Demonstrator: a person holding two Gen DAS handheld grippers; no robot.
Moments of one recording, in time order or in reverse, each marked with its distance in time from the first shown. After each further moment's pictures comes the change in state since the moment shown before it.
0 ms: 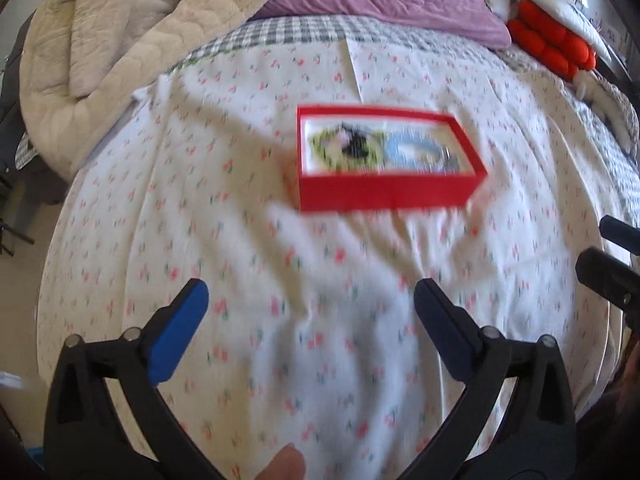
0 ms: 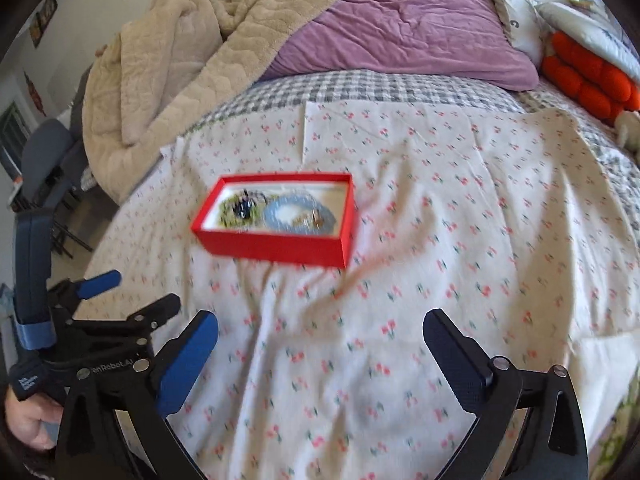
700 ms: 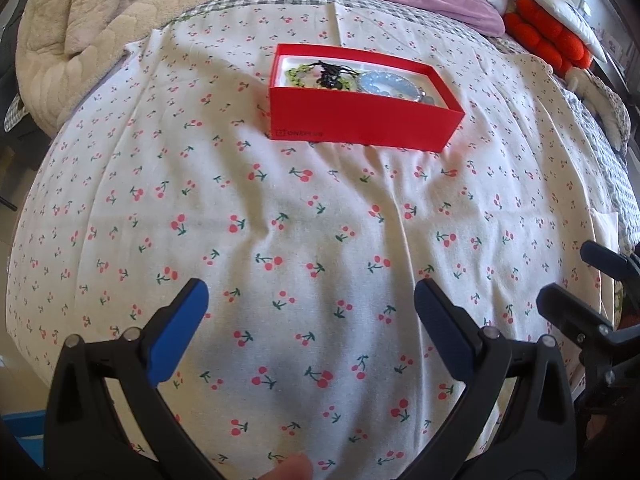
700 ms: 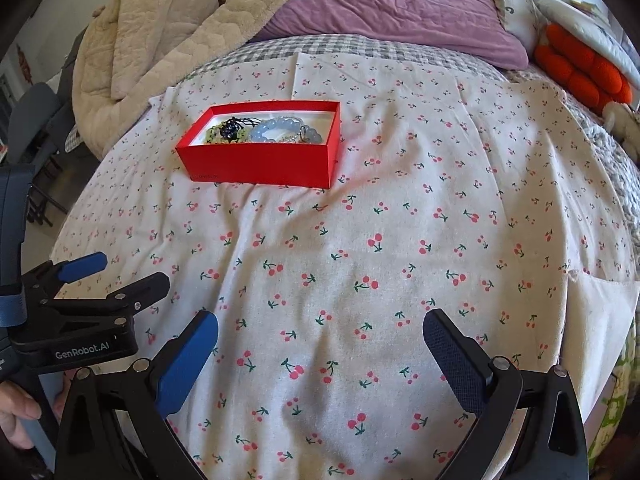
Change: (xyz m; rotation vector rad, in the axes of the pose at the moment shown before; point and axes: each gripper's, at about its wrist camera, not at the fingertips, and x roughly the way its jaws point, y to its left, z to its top) left arm 0.008 -0.013 -0.043 -0.061 0.050 -0.062; right arm 0.008 0.001 -0.061 -0.042 0.072 -0.072
